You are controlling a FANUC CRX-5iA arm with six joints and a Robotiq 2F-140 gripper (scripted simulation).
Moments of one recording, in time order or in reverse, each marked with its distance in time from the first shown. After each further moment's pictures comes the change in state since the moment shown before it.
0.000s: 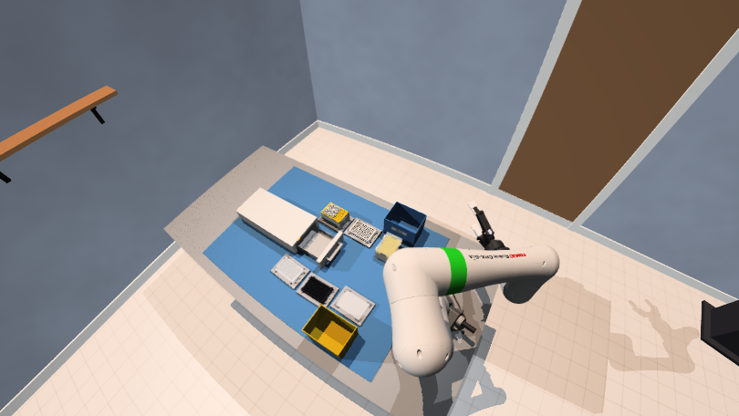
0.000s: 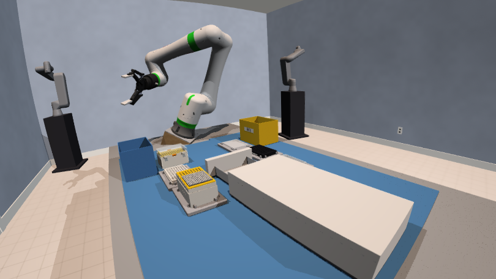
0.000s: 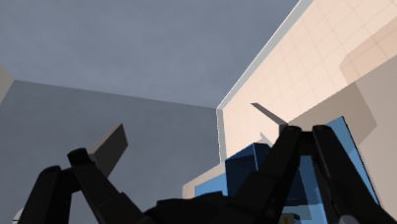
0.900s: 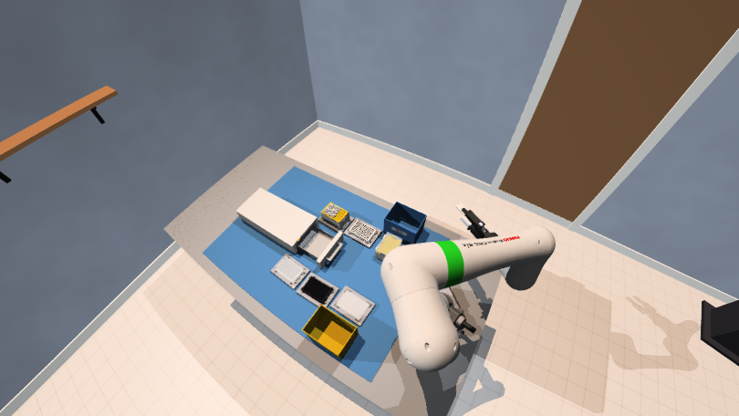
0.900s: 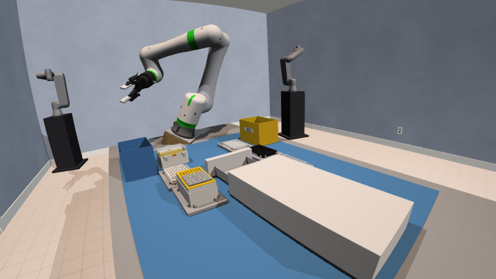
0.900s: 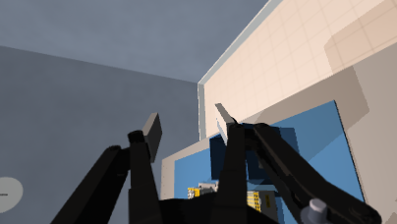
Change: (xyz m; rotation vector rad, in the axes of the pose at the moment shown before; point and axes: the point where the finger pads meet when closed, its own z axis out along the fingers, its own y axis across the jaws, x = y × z) arm -0.030 0.001 0.024 -0.075 -0.156 -0.061
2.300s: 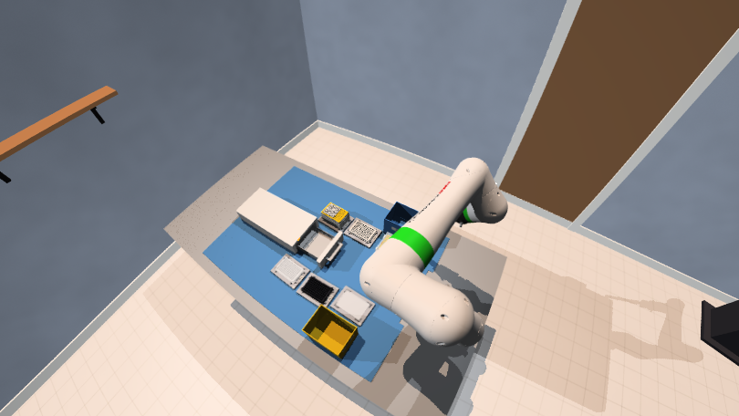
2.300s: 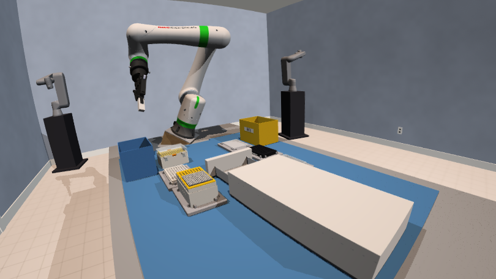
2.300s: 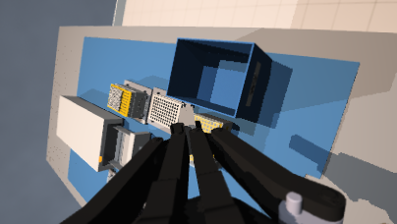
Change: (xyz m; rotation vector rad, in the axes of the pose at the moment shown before) arm -0.143 -0.021 0.097 -0.309 -0.636 -0.395
